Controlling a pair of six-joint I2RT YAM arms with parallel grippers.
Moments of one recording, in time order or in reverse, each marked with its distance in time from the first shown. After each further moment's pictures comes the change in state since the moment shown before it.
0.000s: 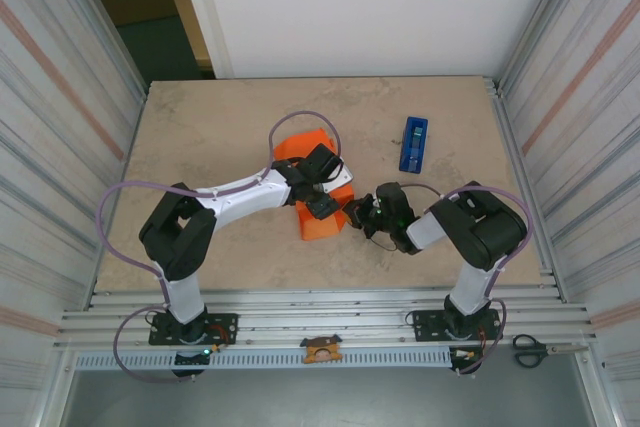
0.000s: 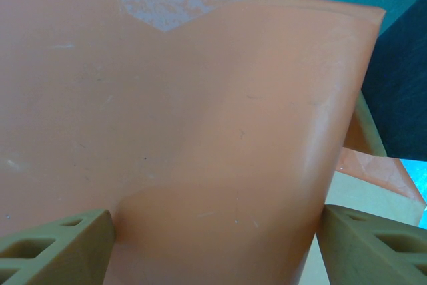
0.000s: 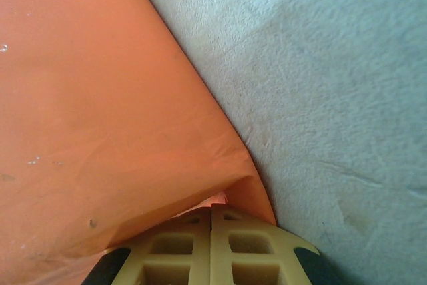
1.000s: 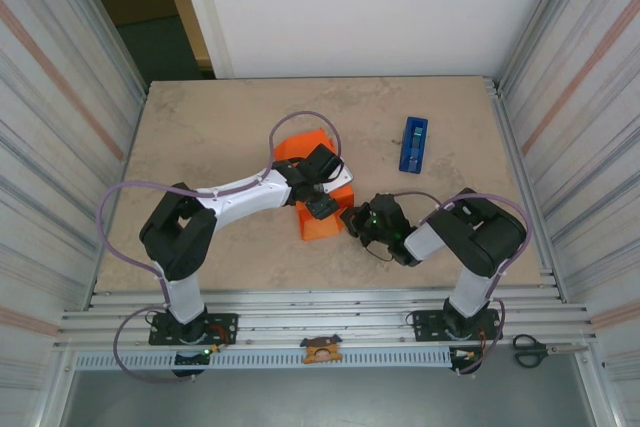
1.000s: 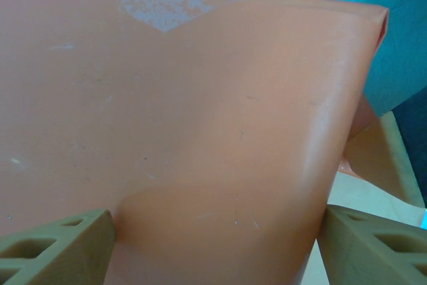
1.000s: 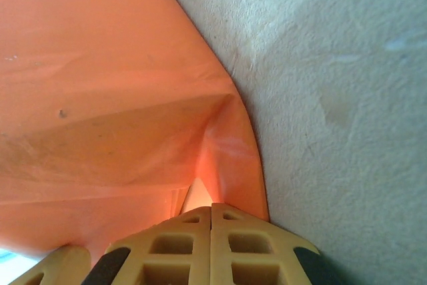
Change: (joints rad) left arm -0.002 0.002 0.000 0.001 -0.007 0.001; right arm 0.119 -0.025 -0.071 0.079 0.155 0.034
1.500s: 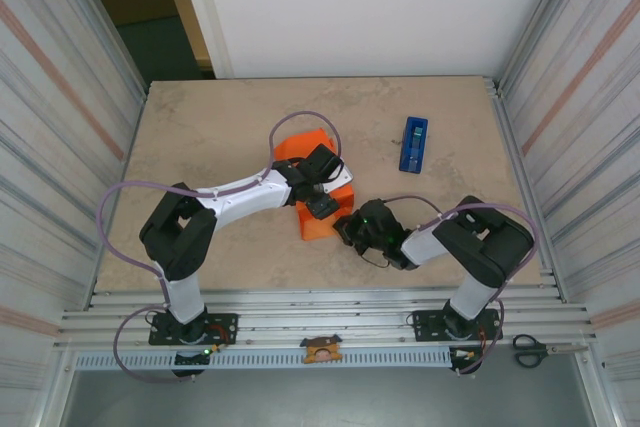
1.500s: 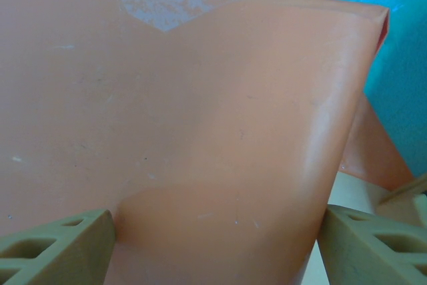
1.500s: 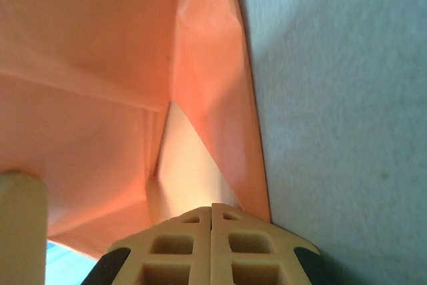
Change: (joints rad) left arm 0.000 0.000 0.000 0.000 -0.002 0.000; right arm 0.091 -0.096 0.026 -0.210 0.023 0.020
